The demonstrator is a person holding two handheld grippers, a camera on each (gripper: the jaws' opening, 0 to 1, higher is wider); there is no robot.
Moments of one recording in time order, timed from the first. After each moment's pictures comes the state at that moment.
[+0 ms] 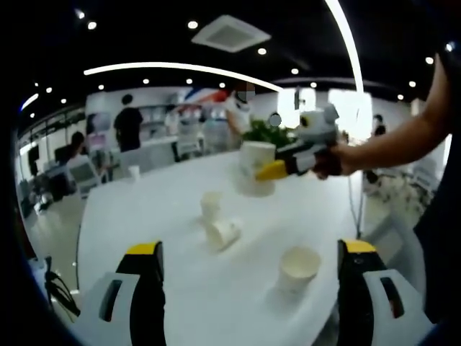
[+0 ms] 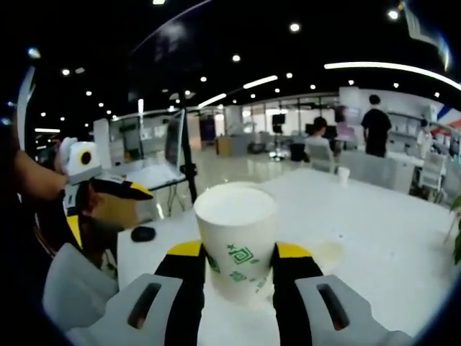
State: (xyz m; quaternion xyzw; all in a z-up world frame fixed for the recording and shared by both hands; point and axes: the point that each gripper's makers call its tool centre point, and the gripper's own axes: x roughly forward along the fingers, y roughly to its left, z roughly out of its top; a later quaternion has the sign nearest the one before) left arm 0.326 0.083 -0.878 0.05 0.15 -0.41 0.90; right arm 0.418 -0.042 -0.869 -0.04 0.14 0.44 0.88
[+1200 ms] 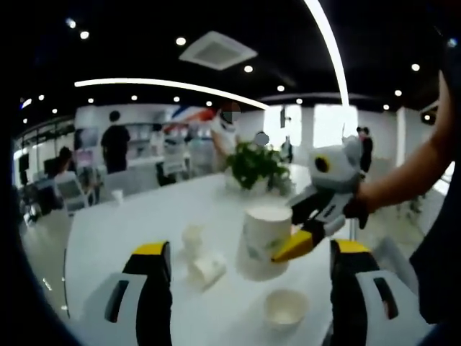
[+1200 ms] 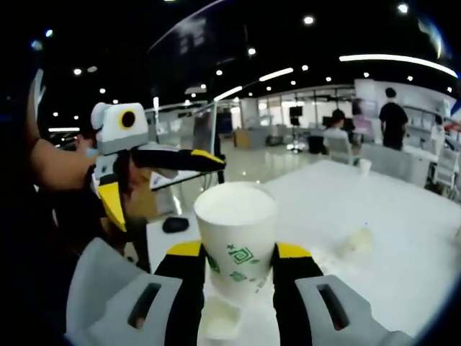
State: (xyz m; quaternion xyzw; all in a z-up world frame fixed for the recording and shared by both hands) left arm 0.284 0.036 -0.773 0.03 0.10 -0.46 0.88; right arm 0.302 0.001 -0.810 -0.04 0.17 0.49 0.86
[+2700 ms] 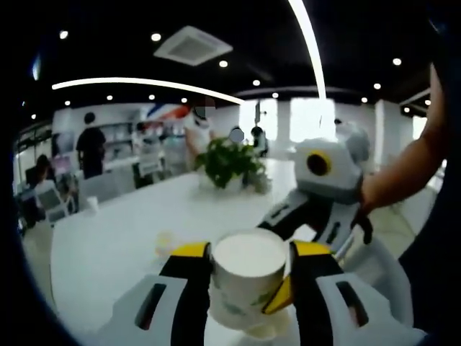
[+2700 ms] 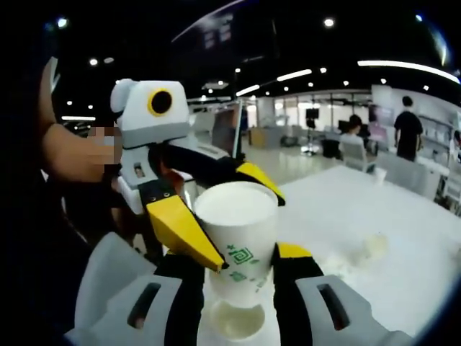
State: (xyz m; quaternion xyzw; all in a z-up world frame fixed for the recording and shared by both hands) left arm 0.318 -0.076 -0.734 0.05 0.11 -0.52 0.85; right arm 0.298 -0.057 -0.772 -0.07 0.16 0.52 0.83
